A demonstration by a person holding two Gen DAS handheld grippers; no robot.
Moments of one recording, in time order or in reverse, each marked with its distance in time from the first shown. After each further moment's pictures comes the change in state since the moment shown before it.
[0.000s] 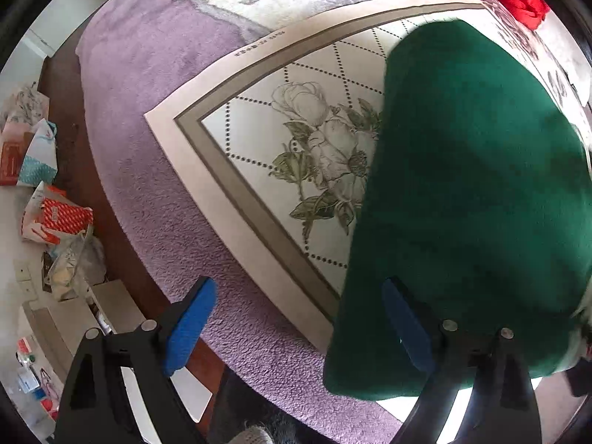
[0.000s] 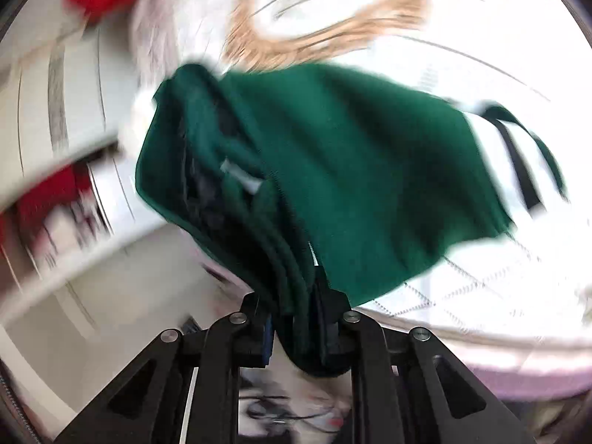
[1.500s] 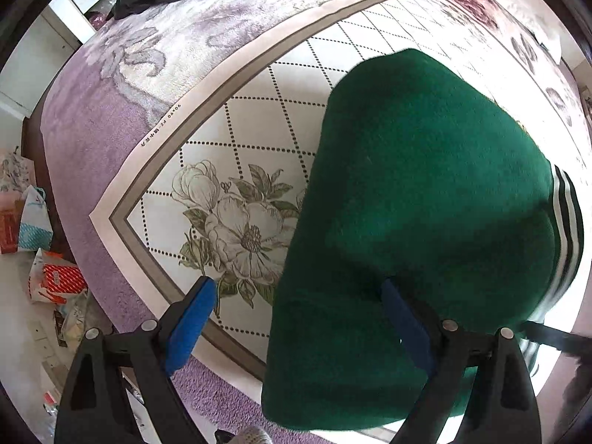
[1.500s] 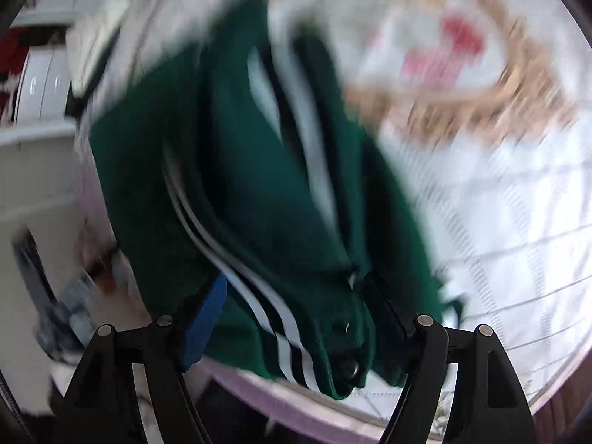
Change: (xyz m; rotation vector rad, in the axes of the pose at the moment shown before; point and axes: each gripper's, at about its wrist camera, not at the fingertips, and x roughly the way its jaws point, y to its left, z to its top) left arm -0.011 -0.087 0.045 0.176 -0.046 0.016; right arm 0.051 0.049 0.042 -0.492 0.093 -0.514
